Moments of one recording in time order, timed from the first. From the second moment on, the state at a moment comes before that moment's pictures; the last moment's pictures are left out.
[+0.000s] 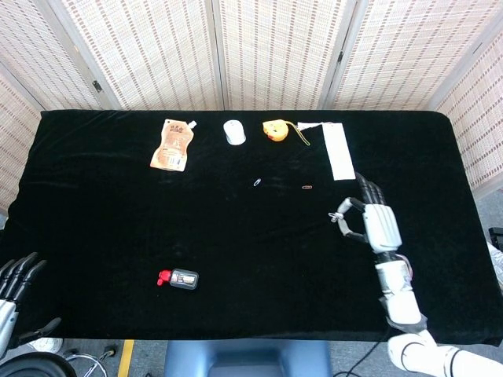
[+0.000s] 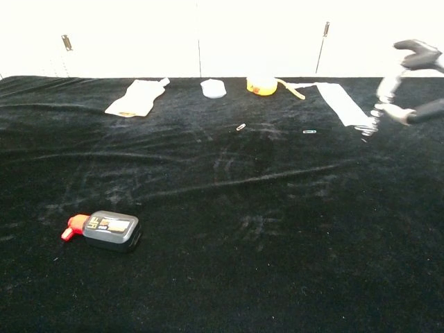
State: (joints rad) left arm 0.02 -1.04 0.08 -1.58 1.77 1.70 -0.17; right arm 0.42 -1.50 0.21 -1.44 -1.30 1.30 0.12
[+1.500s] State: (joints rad) left arm 0.00 -1.05 0.08 -1.60 1.76 1.65 -0.11; right arm 0.25 -1.39 0.09 -1.36 -1.44 1.35 0.29
